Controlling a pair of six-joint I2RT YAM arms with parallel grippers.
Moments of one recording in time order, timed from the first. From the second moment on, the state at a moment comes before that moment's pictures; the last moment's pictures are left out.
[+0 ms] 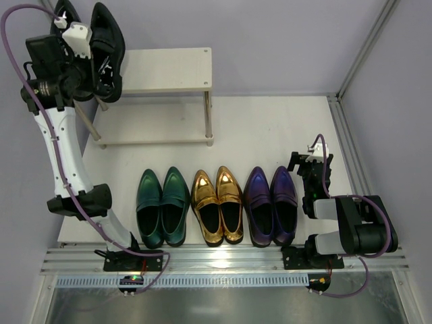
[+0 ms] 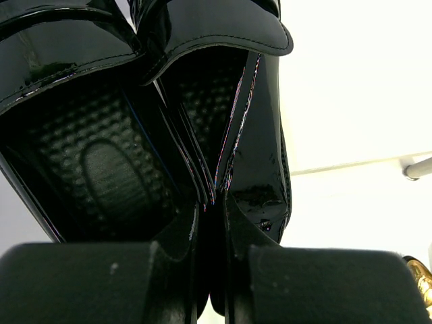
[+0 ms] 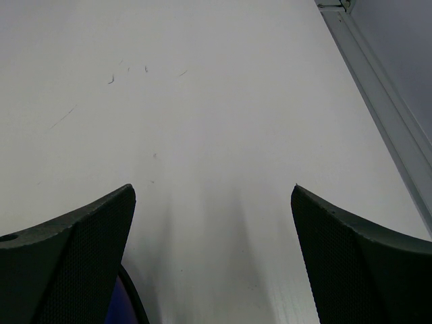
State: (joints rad) left arm 0.19 1.76 2.46 -1.11 0.26 0.26; right arm 0.03 1.38 0.20 1.06 0.15 -0.02
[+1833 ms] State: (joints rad) left arm 0.12 1.06 1.70 -0.91 0.23 0.16; right arm 0.03 1.38 0.20 1.06 0.15 -0.02
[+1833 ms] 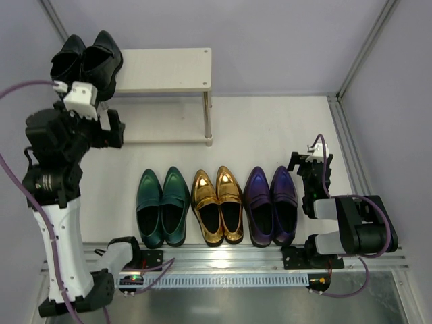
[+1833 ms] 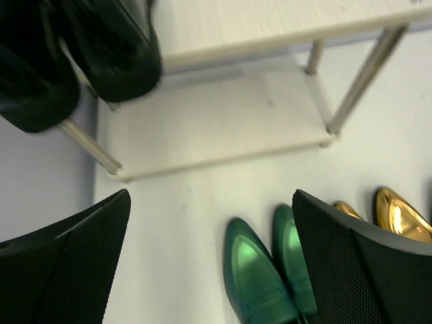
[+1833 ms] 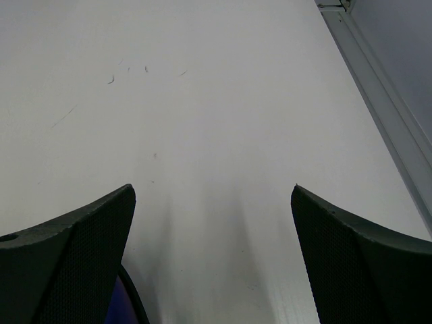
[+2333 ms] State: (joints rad) left arm 0.01 0.95 1.10 -1.09 0.43 0.22; right arm 0.03 1.38 0.20 1.06 0.15 -0.02
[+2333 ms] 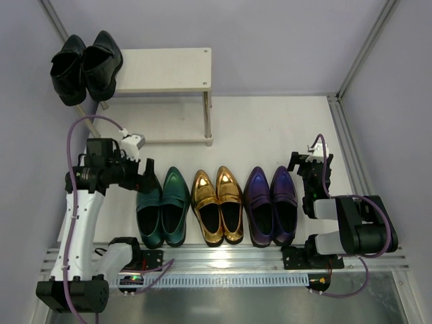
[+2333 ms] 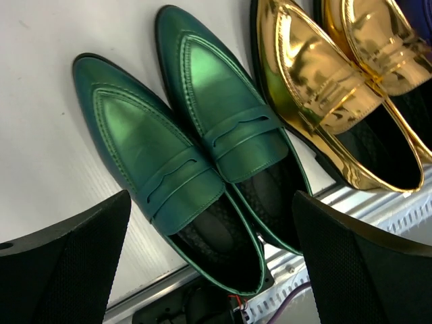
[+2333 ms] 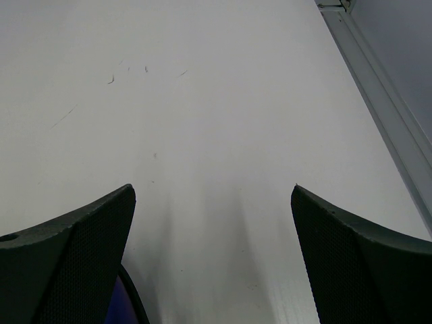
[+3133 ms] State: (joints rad) left arm -0.10 1.11 1.03 -0.72 0.27 -0.21; right arm 0.03 1.38 0.20 1.06 0.15 -0.02
